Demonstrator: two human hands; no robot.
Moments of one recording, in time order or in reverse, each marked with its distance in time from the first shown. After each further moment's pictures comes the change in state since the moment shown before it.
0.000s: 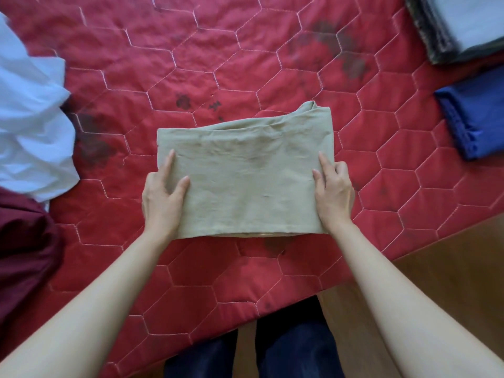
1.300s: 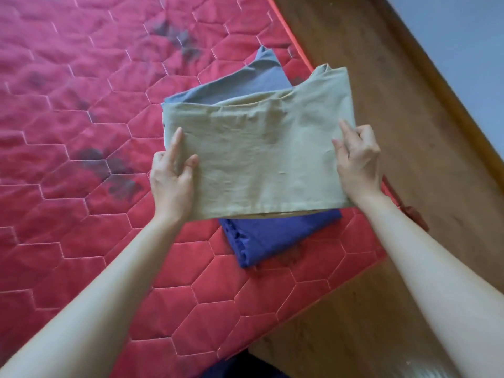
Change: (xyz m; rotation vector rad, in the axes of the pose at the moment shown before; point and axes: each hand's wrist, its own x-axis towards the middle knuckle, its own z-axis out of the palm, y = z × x) left_hand 0.016 0.502 0.366 -0.190 0.069 0.237; right_hand 0.356 0.361 -0.358 0.008 0.347 -0.196
